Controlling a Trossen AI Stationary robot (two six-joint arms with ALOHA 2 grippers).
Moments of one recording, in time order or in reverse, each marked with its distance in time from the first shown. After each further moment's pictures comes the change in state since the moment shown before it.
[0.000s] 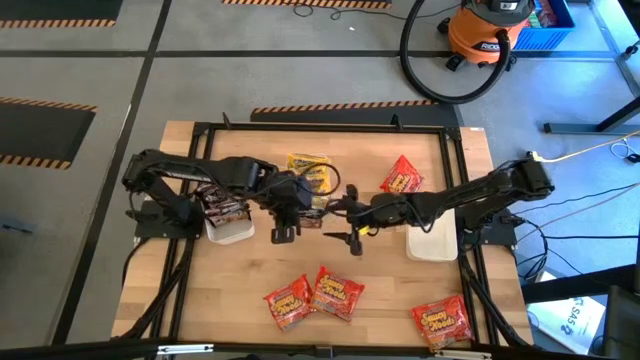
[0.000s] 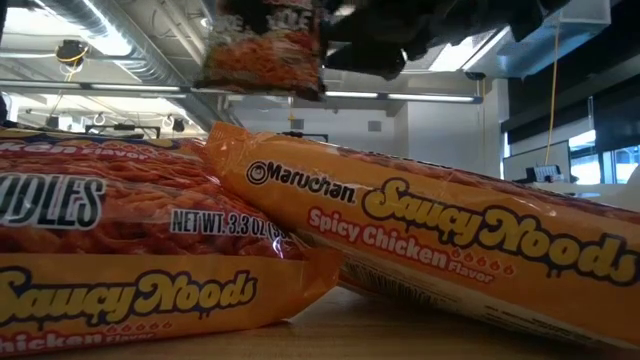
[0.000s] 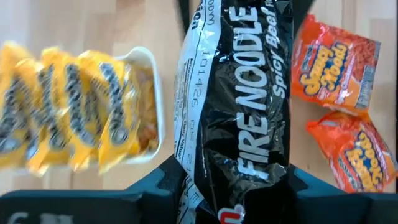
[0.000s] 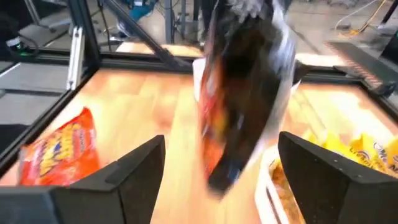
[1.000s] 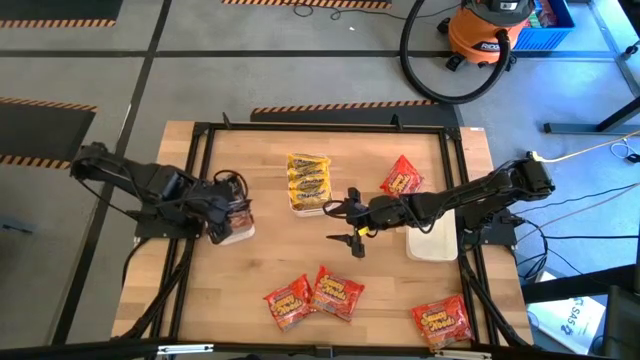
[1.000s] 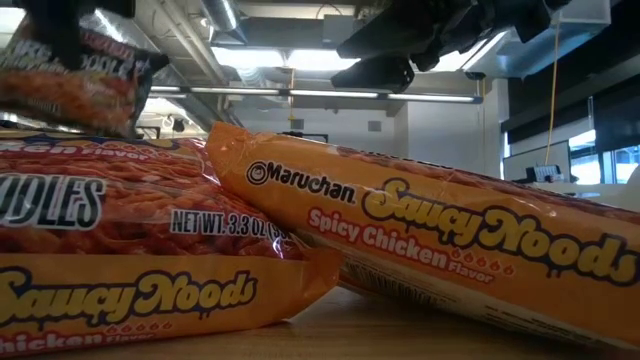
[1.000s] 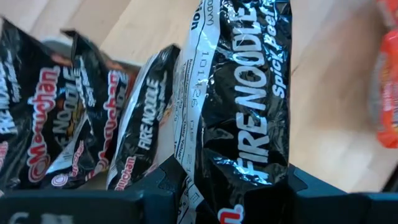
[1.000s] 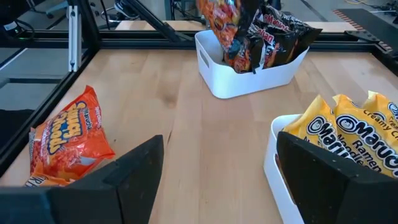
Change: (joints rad) left arm -0.219 -0.673 -0.640 -0.143 -0.112 -0.746; right arm 0.001 -0.005 -0.002 -0.086 0.000 0.074
